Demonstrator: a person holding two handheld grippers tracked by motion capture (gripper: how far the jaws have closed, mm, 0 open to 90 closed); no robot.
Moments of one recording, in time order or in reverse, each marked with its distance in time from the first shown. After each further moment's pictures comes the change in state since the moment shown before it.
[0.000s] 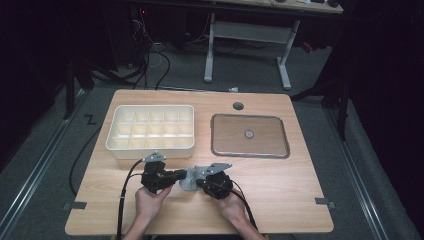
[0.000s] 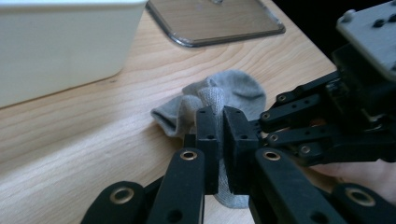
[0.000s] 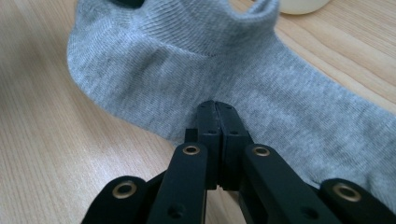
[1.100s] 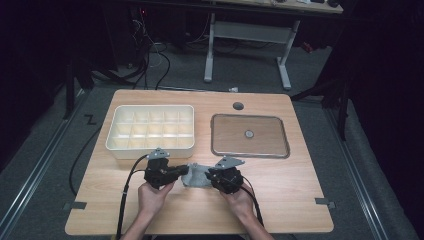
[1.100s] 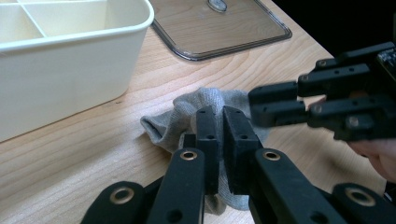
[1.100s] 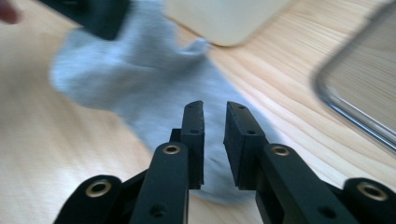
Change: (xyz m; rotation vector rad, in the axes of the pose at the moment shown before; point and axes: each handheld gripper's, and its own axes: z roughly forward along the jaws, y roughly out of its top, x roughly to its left) left arm -0.001 0.009 0.008 -0.010 0.038 0.046; right arm -0.017 0.003 -0.033 -0.075 -0.127 0.034
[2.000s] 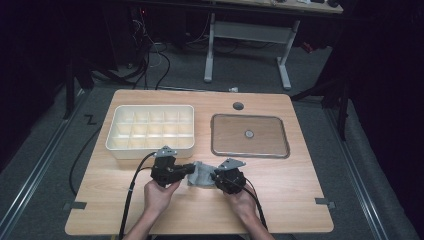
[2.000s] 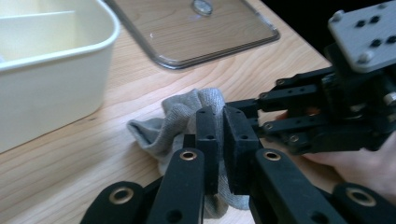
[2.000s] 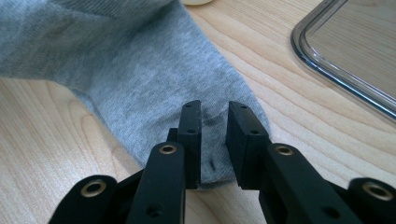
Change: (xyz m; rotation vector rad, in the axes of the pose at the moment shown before) left arm -0.013 0.012 0.011 0.011 -0.036 0.018; right arm -0.012 -0.019 0.016 0.052 -0.060 0.007
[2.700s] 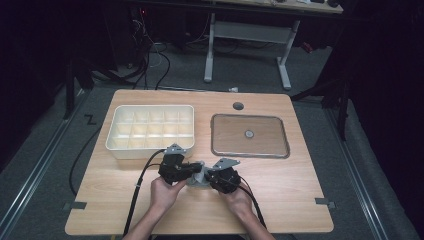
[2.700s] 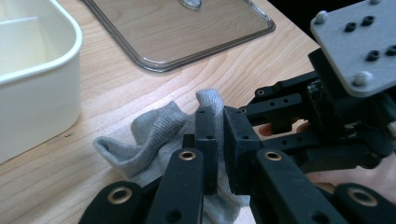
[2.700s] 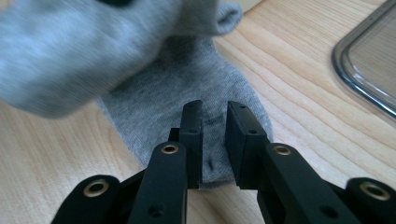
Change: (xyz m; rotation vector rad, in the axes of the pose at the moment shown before) left arm -0.009 0.011 0.017 0.049 -0.002 0.042; right arm 0.007 0.008 0.009 -0.004 0.078 -0.048
